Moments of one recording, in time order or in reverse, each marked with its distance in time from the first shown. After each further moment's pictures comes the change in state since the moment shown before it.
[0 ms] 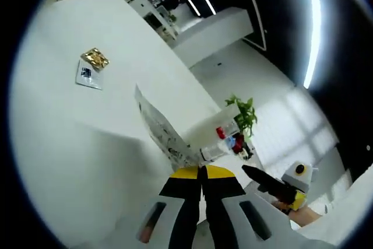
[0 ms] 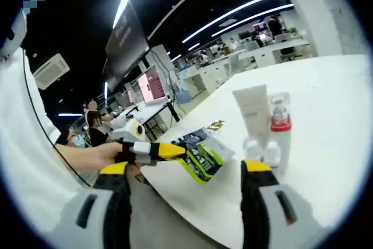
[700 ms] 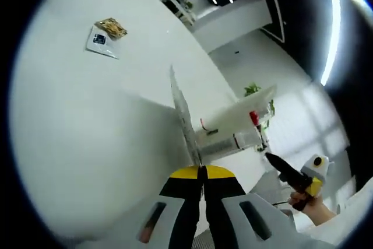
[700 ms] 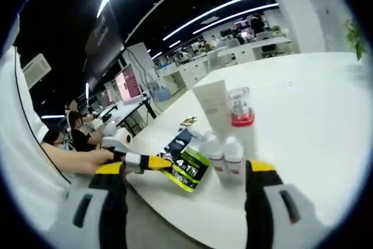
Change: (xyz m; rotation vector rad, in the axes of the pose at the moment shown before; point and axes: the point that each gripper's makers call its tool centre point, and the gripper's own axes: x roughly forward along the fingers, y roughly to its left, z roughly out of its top) left arm 0.024 0.047 -0.030 -0.055 0.095 0.129; right arm -0.017 -0.056 -0.006 0.023 0.025 -0.152
